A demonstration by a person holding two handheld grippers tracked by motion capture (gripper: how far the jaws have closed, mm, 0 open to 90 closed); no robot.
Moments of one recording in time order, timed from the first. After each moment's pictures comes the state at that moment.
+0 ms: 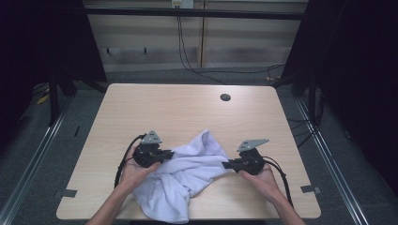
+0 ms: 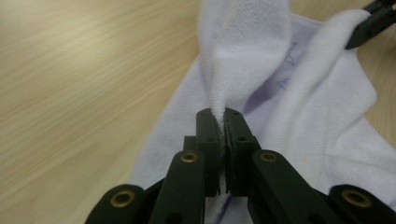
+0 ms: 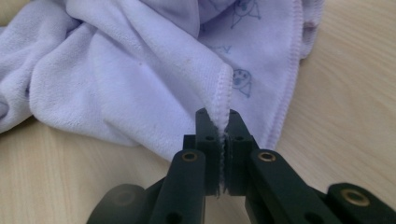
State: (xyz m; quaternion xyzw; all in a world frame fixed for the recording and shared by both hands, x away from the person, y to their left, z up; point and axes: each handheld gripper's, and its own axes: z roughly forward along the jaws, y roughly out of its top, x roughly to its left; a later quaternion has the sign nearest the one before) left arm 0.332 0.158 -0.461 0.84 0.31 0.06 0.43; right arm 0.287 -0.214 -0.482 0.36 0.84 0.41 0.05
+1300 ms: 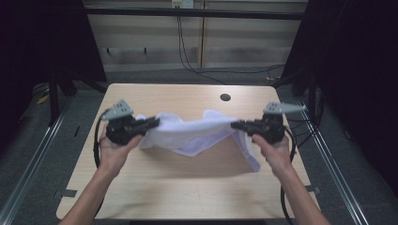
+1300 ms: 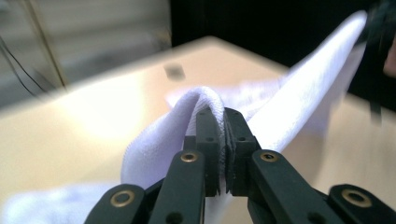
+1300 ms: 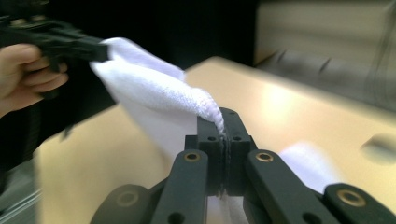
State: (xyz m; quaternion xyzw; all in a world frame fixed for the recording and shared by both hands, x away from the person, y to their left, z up) left arm 0.321 0.182 -0.361 0.79 0.29 0.14 0.52; right arm 0.296 -0.229 -0.365 0.35 0.74 0.56 0.09
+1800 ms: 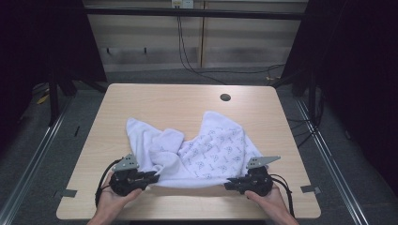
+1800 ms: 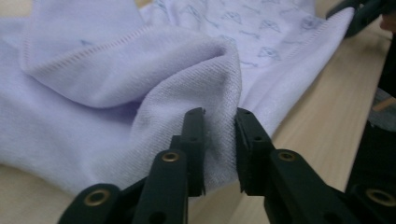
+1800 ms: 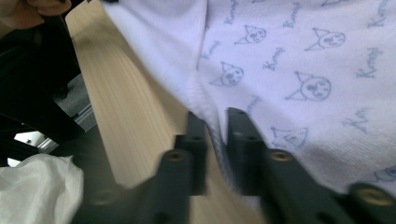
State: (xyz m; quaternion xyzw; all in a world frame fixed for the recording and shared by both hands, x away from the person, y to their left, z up) left arm 0.251 0.200 -0.463 0.84 0.31 0.03 0.45; right arm 0.228 -0.218 -0.477 0.37 0.81 0.45 -0.03
